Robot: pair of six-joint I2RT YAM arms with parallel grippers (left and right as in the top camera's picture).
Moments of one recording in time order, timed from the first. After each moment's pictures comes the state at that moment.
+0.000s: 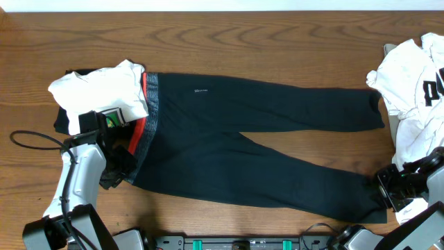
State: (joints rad) left arm 0.30 1.43 0.75 -0.89 -0.01 -0.52; right arm -0.79 1.42 0.74 -1.06 -0.27 0.29
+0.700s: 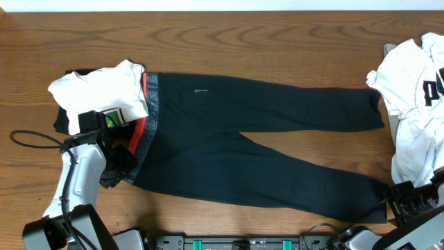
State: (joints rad) left arm 0.30 1.43 0.75 -0.87 -0.01 -0.51; right arm -0.94 1.42 0.74 -1.07 0.00 0.39
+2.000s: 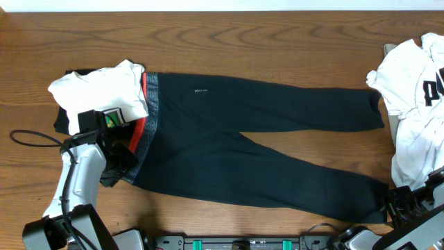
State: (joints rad) left arm 0.30 1.43 0.75 -0.85 -0.01 -0.51; right arm -0.94 1.42 0.69 -1.02 0.06 0.43
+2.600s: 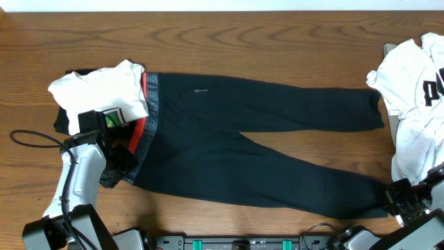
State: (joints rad) left arm 0.30 1.43 0.75 -0.87 -0.01 -0.51; right arm -0.90 1.37 0.71 -1.01 -0.03 0.35
